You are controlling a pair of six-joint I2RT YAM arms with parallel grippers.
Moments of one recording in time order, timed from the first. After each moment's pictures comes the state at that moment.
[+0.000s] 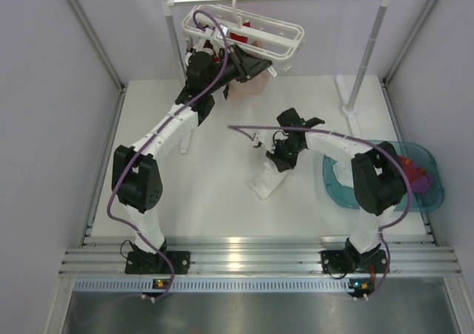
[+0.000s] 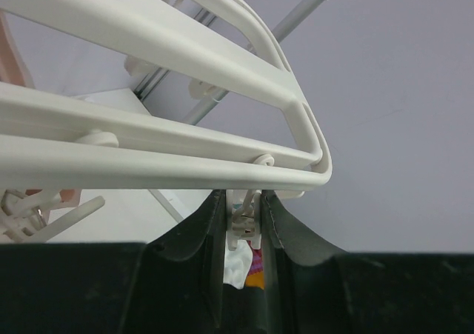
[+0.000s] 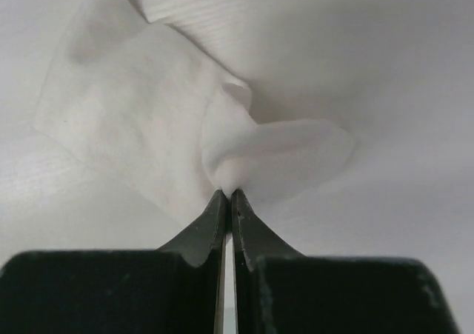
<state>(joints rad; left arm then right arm) -0.44 1.87 1.68 0.40 0.51 -0.89 0.49 1.85 1.31 -0.71 -0.34 -0.60</state>
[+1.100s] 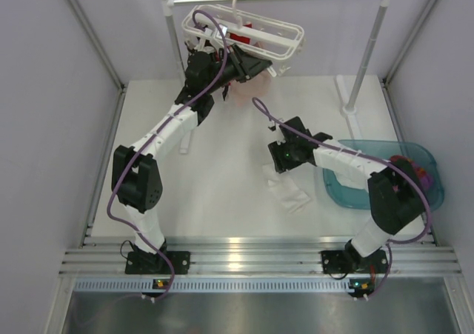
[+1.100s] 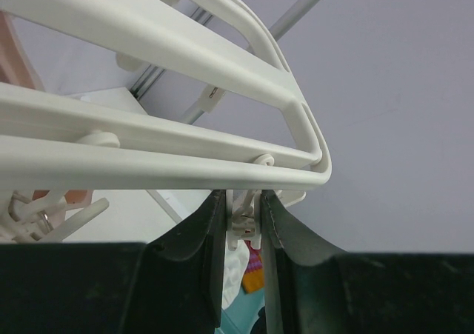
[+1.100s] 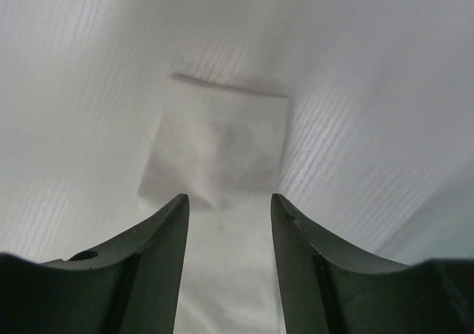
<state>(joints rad) -0.44 1.87 1.68 0.41 0.53 -0.90 0.58 1.60 1.08 -0.49 -0.03 0.08</state>
